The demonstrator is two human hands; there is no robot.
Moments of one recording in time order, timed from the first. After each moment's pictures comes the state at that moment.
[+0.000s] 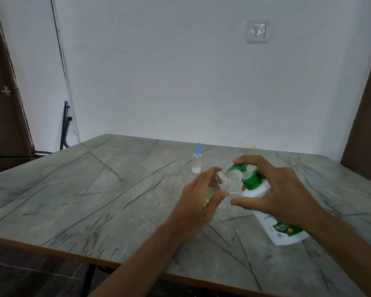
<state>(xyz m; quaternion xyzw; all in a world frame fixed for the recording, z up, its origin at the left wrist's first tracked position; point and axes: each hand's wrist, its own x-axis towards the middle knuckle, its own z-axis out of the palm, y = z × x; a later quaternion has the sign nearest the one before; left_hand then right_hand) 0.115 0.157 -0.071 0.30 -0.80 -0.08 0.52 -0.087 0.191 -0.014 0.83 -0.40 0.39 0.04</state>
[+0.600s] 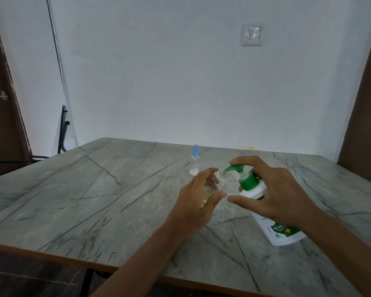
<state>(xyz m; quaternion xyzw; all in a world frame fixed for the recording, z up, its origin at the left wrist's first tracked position) 0.113 0.155 -0.073 0.32 -0.79 -0.07 0.52 -0.091 0.187 -0.019 0.83 -0.39 0.39 0.06</state>
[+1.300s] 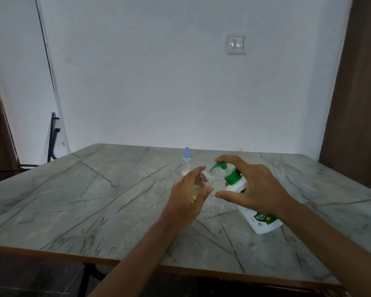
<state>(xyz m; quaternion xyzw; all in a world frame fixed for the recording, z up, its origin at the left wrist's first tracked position) 0.114 0.156 -0.073 0.33 -0.78 -0.07 0.53 -0.091 0.185 -0.024 0.83 -0.41 0.37 0.07</state>
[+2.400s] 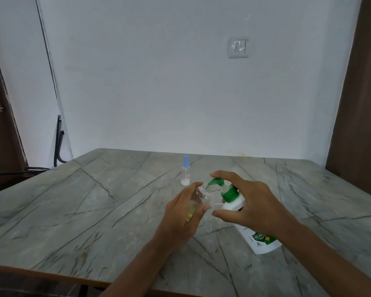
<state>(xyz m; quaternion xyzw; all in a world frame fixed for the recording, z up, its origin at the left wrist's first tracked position) 0.111 0.153 -0.074 0.33 -0.78 -0.04 0.53 -0.093 0.184 -0.019 0.83 -0.41 0.37 0.02</state>
